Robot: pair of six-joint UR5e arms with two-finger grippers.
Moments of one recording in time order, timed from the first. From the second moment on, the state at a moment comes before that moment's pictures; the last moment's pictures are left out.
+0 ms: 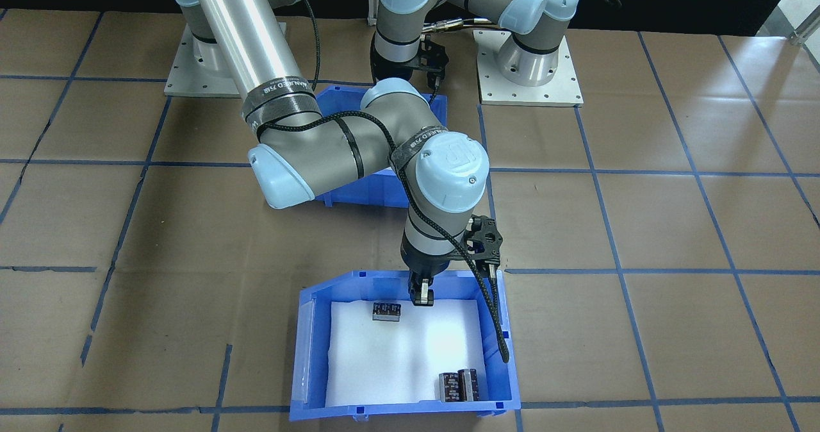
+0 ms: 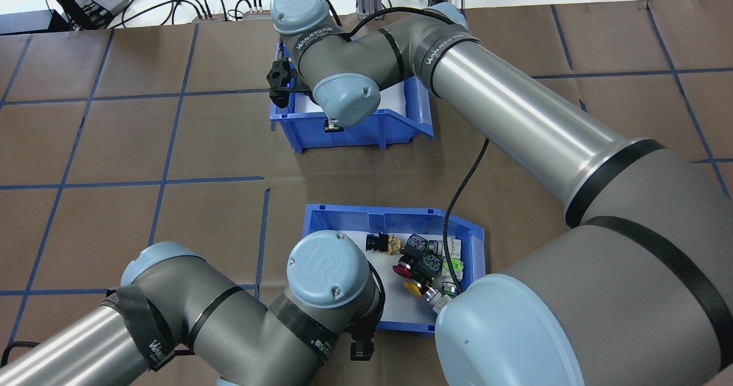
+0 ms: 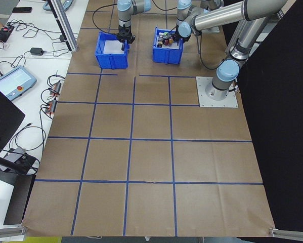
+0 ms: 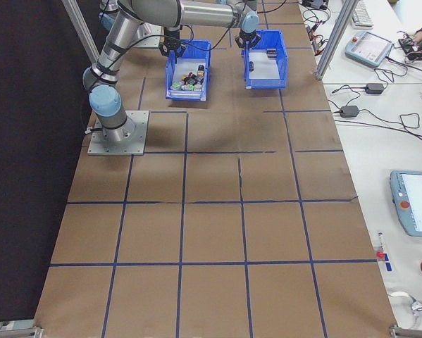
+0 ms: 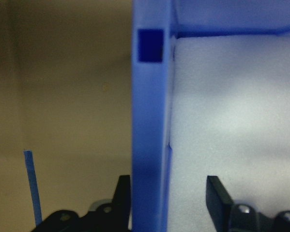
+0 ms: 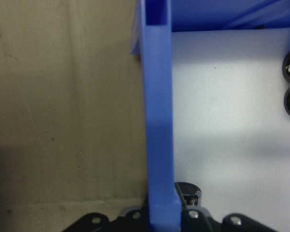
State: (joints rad) left arm -2.16 -1.51 -2.24 -0.95 1.46 -2.11; right arm 2.04 -0.89 1.20 -1.94 -1.66 -1.09
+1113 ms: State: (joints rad) left arm -1.75 -1.28 -2.12 -1.25 1.55 -1.48; right arm 1.74 -1.02 1.26 -1.90 -1.66 -1.29
